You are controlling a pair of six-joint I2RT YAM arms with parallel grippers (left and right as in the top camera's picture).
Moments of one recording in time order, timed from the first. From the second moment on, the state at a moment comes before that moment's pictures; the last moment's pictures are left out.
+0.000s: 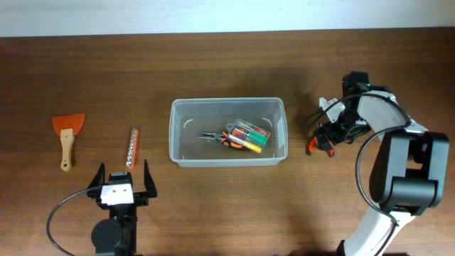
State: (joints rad) left arm 0.02 0.01 0.01 -0.08 -0.08 0.08; right arm -0.13 2.03 1.36 -0.92 0.02 -0.54
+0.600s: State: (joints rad) left arm 0.02 0.01 0.01 -0.08 -0.08 0.08; right arm -0.13 2.04 1.37 -0.93 0.03 -0.51
